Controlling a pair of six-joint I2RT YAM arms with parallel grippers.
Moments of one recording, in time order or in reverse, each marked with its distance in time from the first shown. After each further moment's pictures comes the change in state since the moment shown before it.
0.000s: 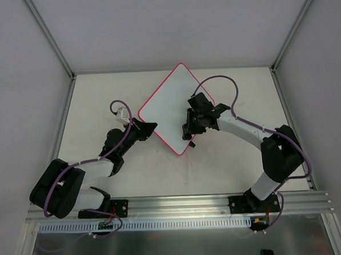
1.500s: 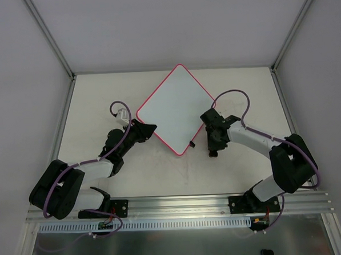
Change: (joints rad) left arm 0.000 -0.010 -0.007 -0.062 -0.031 -0.013; right arm -0.054 -0.161 -0.274 -0.177 0.214 -0.087
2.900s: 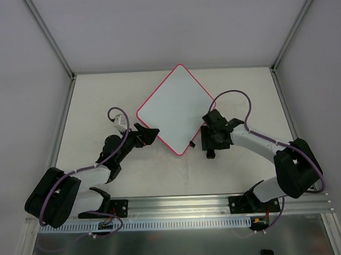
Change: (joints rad) left arm 0.000 -0.077 -0.083 0.004 -0.005 0.028; right arm -0.002 -0.037 -0.050 0.092 -0.045 -0.061
